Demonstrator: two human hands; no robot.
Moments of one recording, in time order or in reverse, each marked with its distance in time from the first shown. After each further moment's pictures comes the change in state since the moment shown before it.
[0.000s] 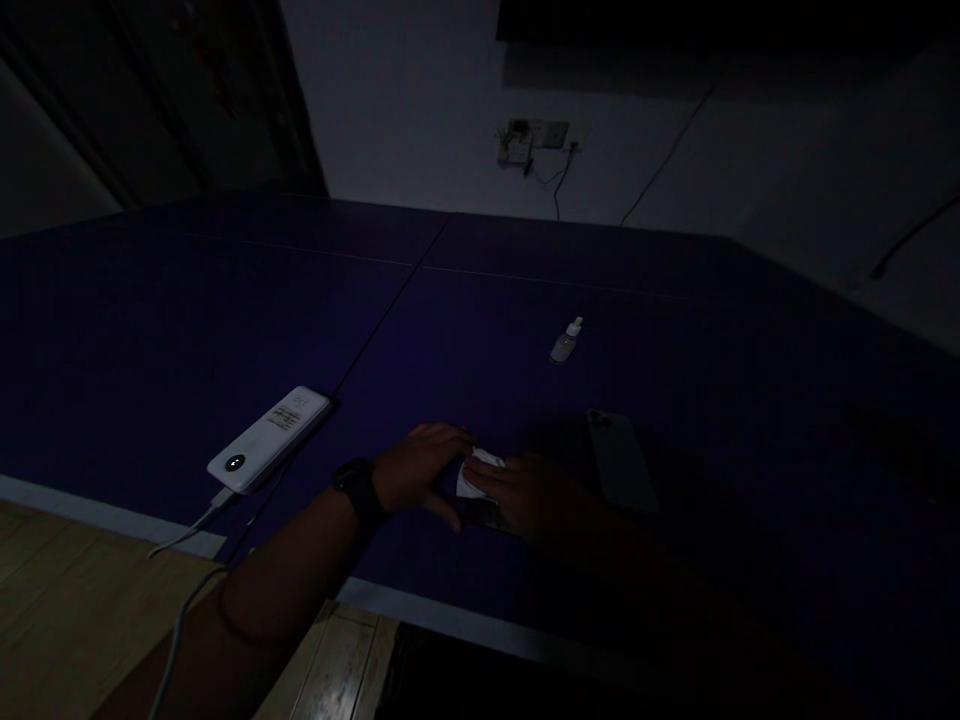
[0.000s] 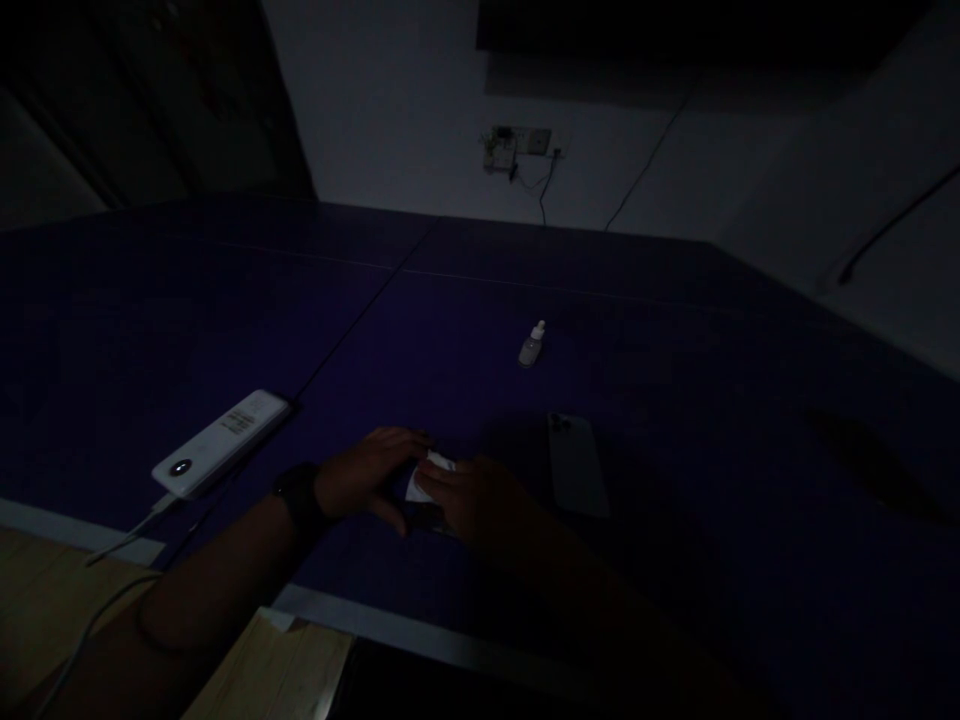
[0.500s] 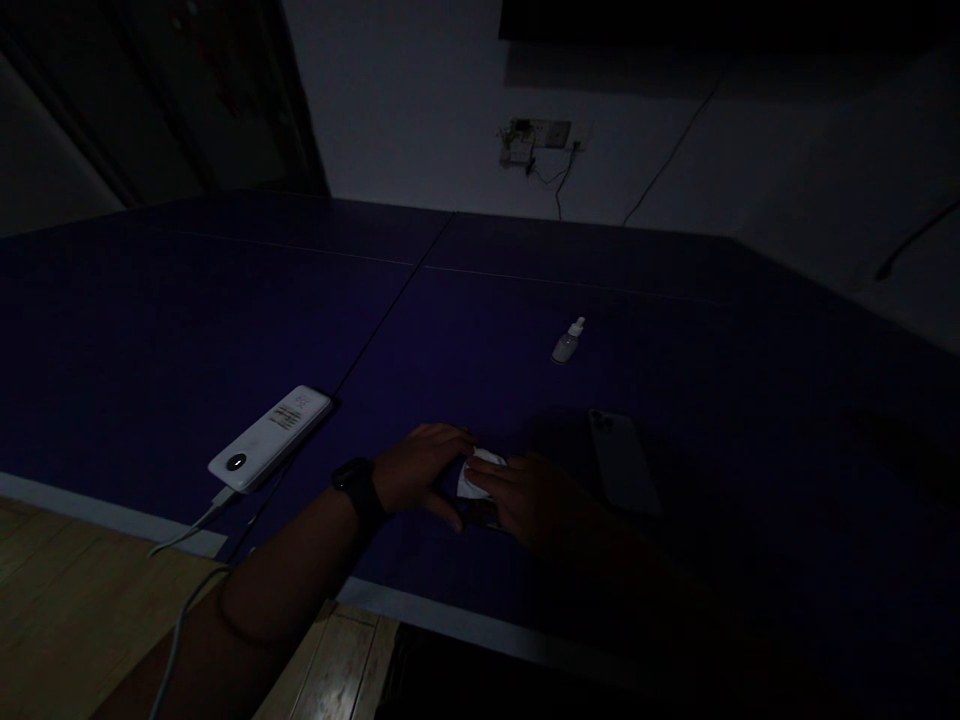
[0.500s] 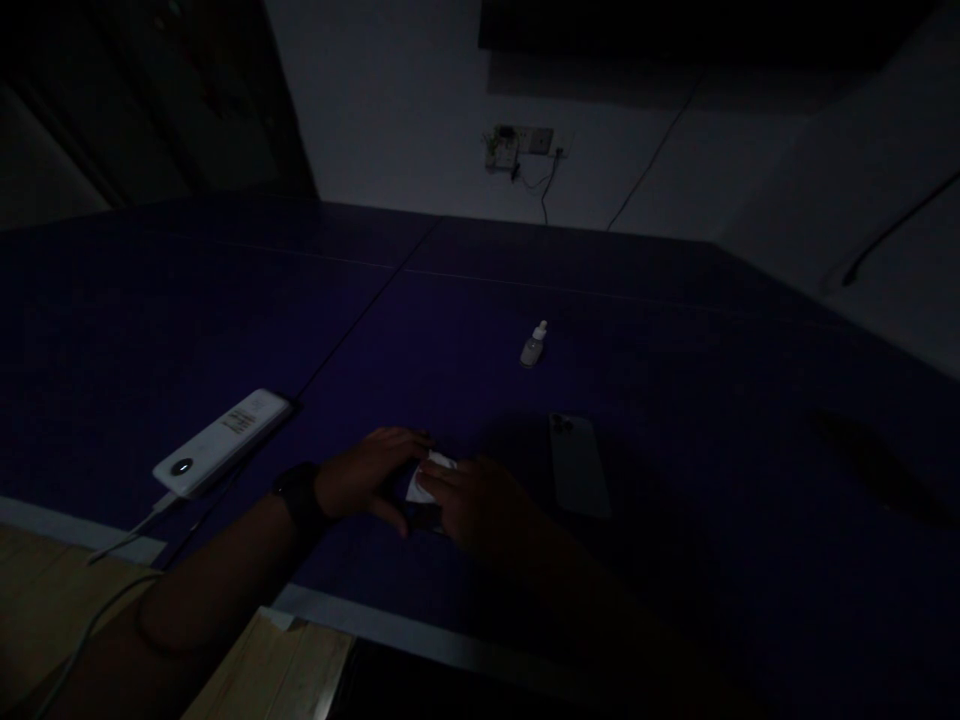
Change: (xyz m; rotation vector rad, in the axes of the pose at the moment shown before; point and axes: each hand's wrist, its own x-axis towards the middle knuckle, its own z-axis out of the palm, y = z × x) left_hand 0.000 0.001 -0.001 -0.006 0.008 0.008; right_hand 0.001 -0.007 -0.007 0.062 0.020 0.071
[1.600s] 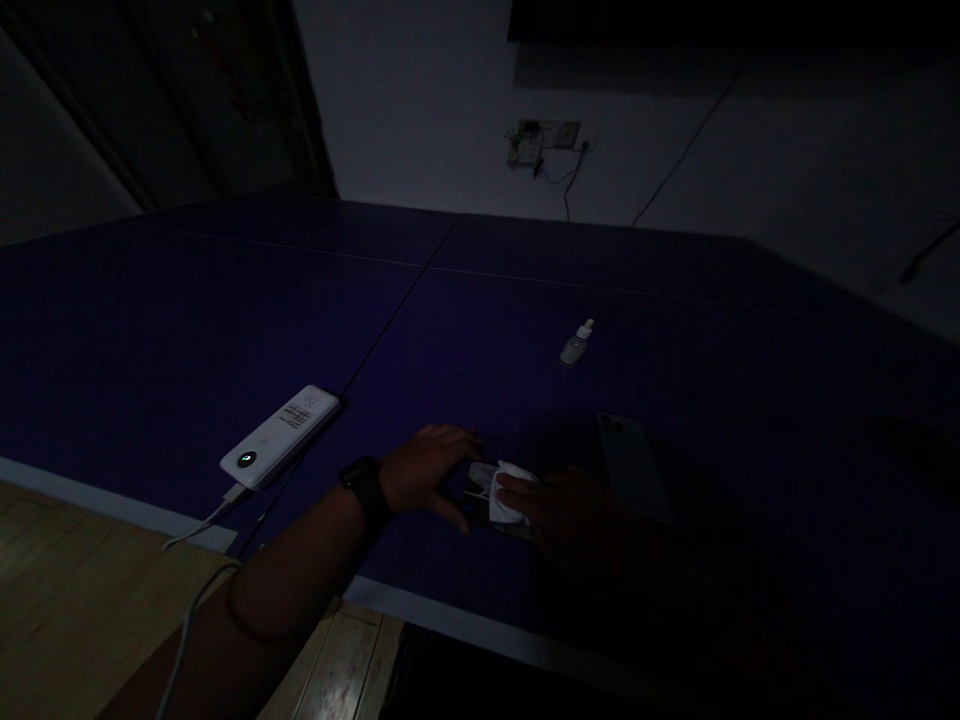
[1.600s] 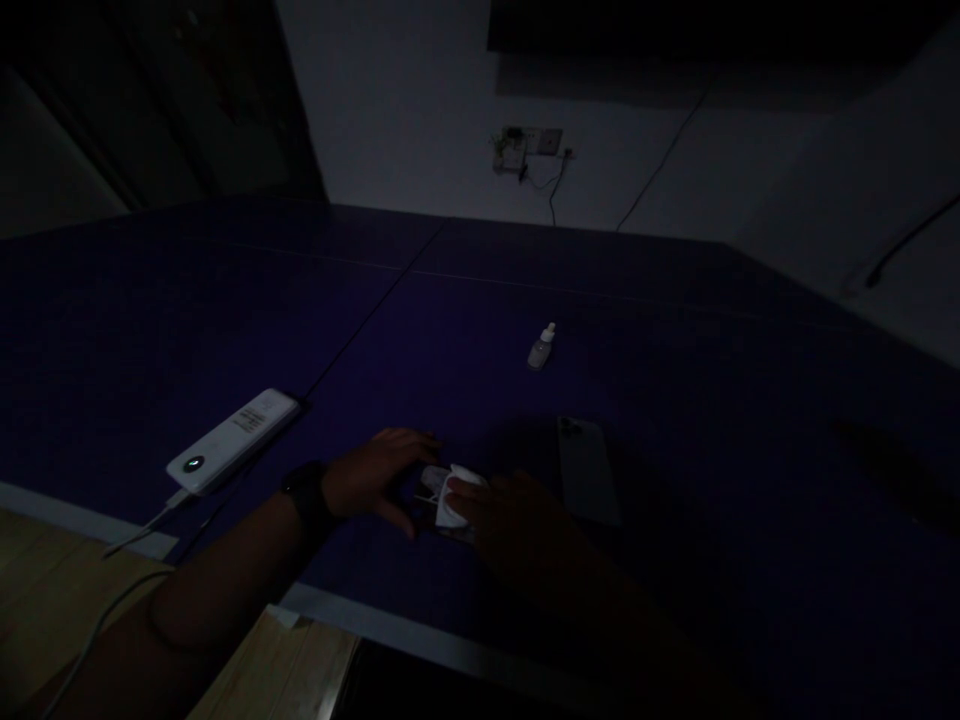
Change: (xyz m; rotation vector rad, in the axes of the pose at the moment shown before) left_hand 0.000 0.000 -0.002 -0.029 -0.020 -0.009; right_hand -0.038 0.001 -0.007 -0.091 -0.018 0.057
